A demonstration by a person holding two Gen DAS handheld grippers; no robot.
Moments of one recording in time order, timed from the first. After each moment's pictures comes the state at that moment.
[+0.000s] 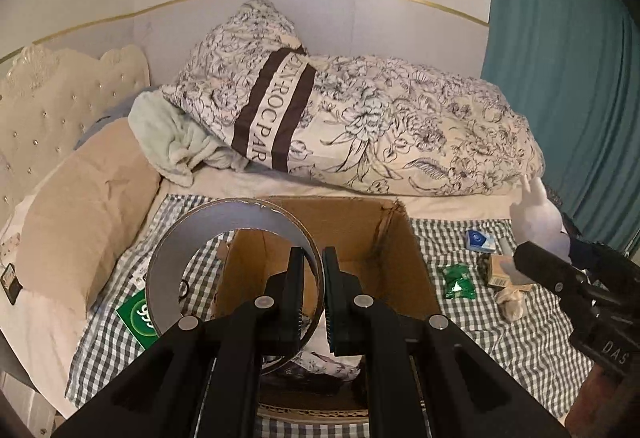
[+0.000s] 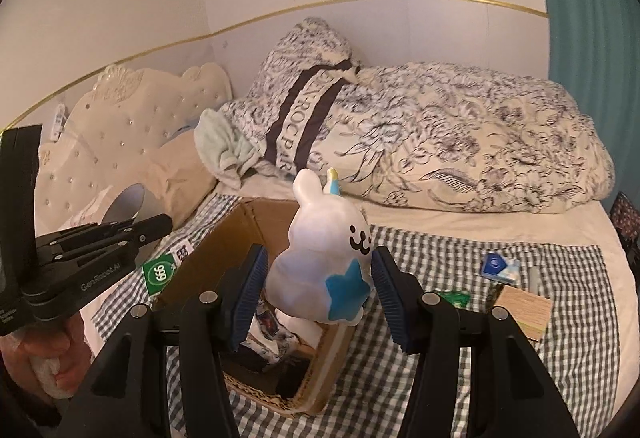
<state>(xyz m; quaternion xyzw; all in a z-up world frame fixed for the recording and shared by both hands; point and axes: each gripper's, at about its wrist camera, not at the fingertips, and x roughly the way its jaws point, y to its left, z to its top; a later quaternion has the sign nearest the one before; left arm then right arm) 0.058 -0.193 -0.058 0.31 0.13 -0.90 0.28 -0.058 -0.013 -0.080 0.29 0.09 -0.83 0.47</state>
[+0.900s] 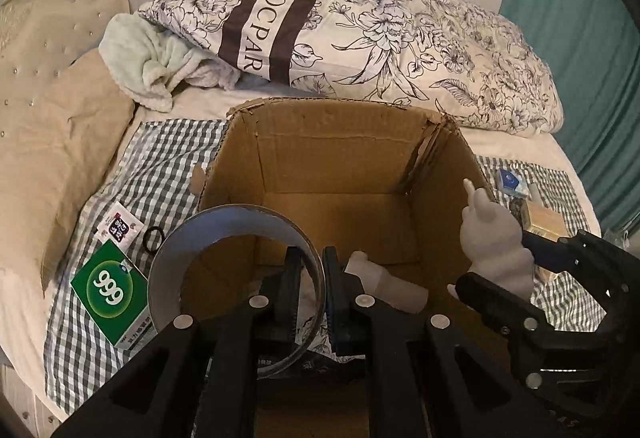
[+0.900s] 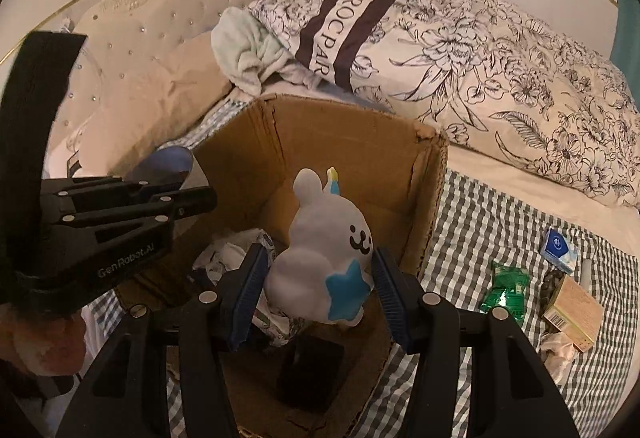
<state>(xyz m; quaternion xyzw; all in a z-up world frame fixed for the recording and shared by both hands) 0.022 -0.241 -0.149 0.42 0.17 -0.86 0.25 -0.064 -0.104 -0.174 0.37 0.21 -0.76 0.49</state>
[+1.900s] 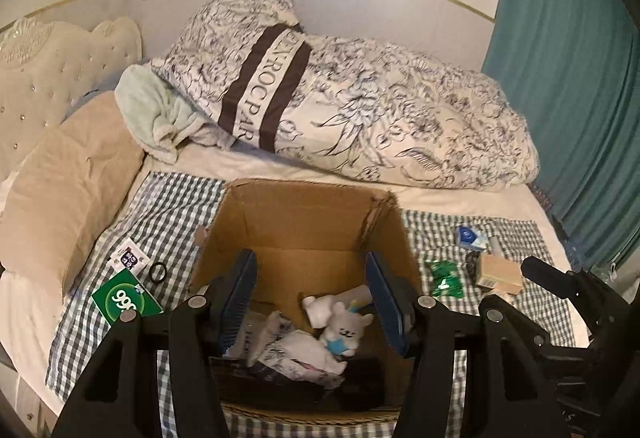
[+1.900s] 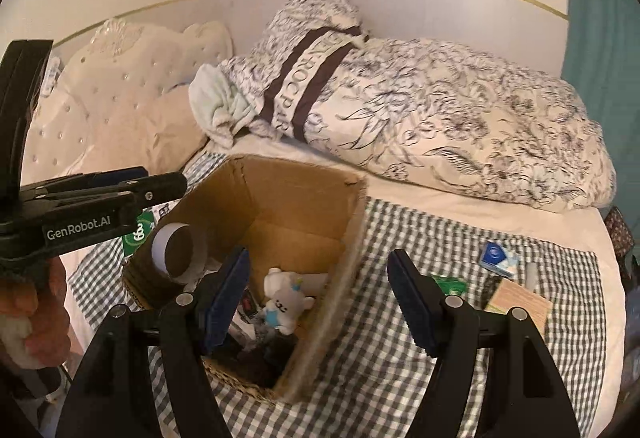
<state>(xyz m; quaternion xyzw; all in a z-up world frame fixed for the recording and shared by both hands) 0.039 -0.192 -0.063 0.33 0.17 -0.89 0.26 -0.065 -0.024 -0.101 0.31 0.15 -0.82 0.45</state>
